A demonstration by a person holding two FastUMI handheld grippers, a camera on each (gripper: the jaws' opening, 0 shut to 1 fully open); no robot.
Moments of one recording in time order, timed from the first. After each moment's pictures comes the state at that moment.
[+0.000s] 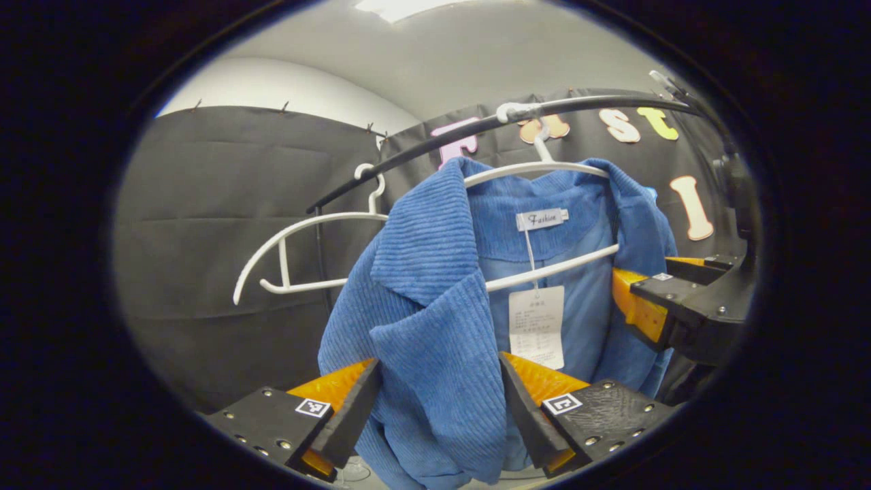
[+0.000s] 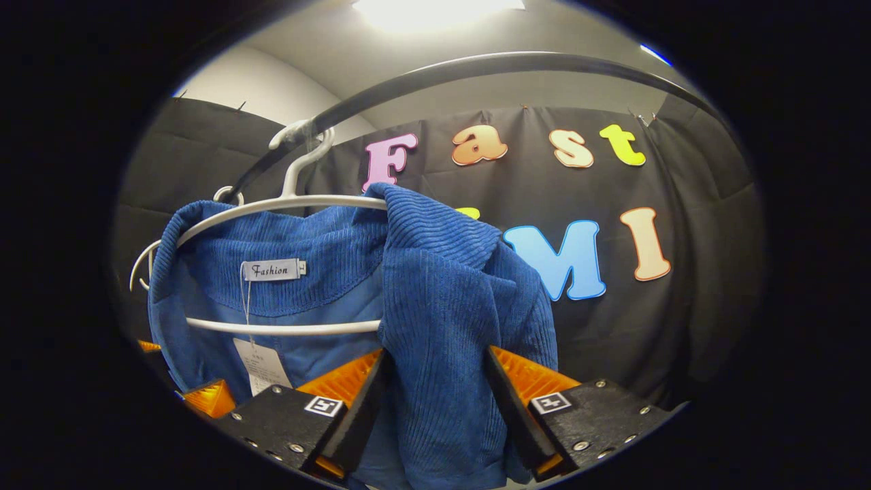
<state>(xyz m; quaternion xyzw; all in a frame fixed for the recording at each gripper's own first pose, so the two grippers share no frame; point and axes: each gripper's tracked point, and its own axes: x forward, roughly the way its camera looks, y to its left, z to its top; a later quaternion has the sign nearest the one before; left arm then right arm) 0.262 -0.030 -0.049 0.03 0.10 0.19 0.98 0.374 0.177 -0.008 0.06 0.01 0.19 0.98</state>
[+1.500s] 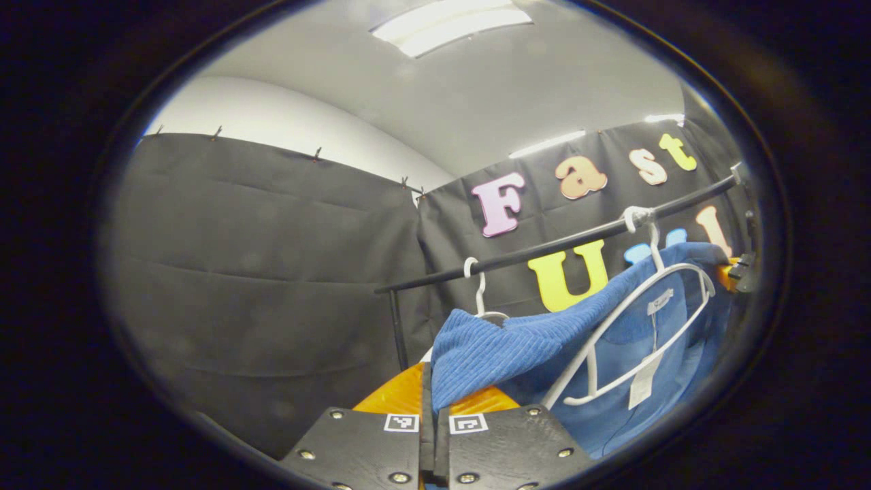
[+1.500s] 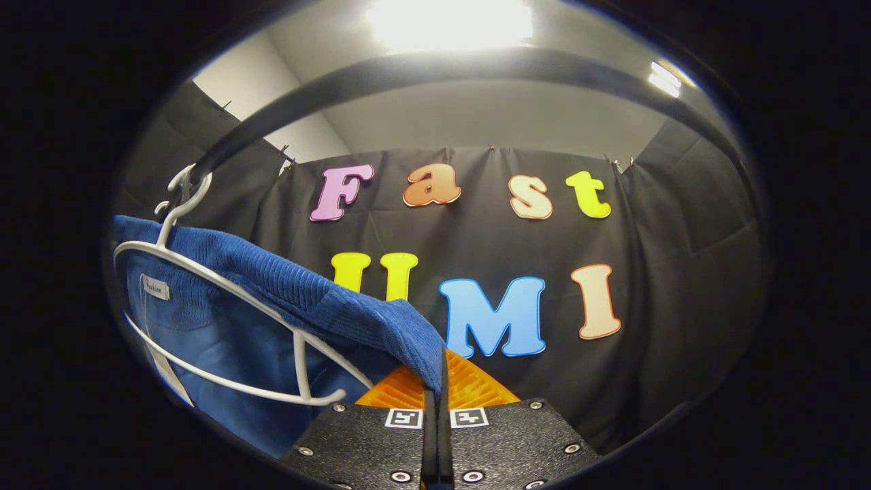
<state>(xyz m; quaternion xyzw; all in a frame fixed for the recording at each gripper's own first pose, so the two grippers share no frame) 0.235 0.118 0.081 0.07 -0.02 0.21 0.98 0.447 0.079 0.046 0.03 -0.07 0.11 0.99</state>
